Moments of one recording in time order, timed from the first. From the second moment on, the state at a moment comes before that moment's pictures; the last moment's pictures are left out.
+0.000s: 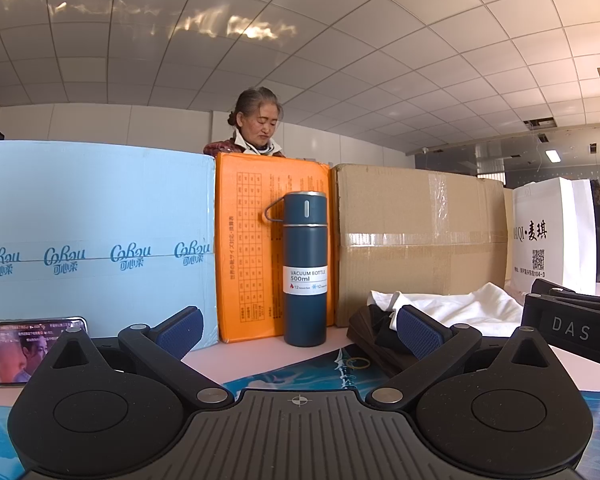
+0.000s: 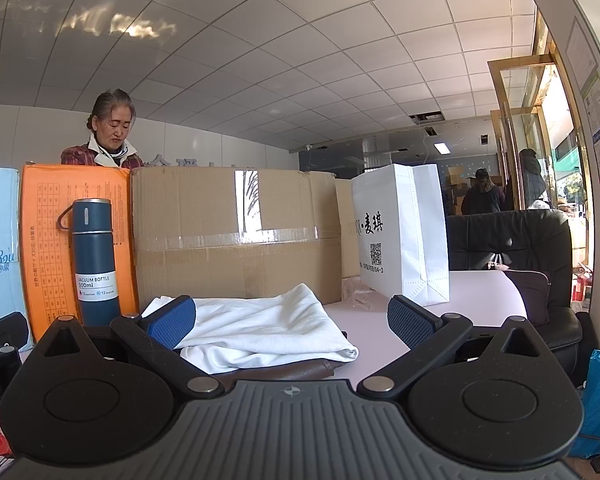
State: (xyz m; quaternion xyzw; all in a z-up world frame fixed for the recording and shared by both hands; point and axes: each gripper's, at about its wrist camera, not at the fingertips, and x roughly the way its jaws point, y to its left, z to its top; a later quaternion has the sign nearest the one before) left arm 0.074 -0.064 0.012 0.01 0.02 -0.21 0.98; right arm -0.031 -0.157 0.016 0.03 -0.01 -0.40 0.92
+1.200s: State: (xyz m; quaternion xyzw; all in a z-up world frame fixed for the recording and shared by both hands) left arm 0.076 -0.064 0.011 0.01 0.01 -0.21 0.98; right arm -0.034 -0.159 0.016 0.03 -0.01 -0.40 0.92
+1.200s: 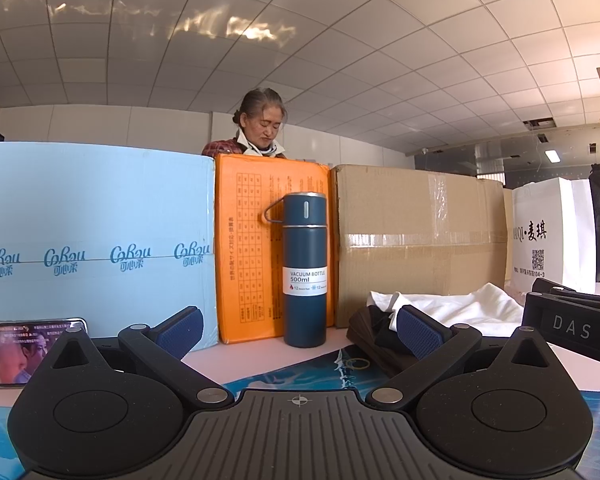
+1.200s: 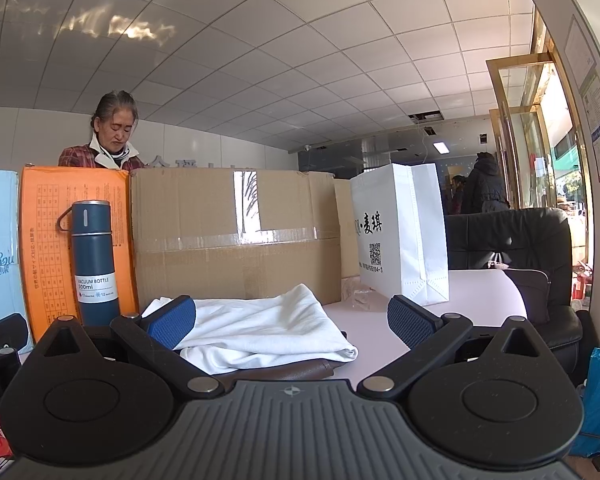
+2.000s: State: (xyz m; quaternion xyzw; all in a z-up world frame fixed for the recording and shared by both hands) left arm 0.074 -0.064 0.010 0.02 0.01 -0.21 0.98; right arm -0.034 -0.159 0.016 0.03 -0.01 -0.40 0.92
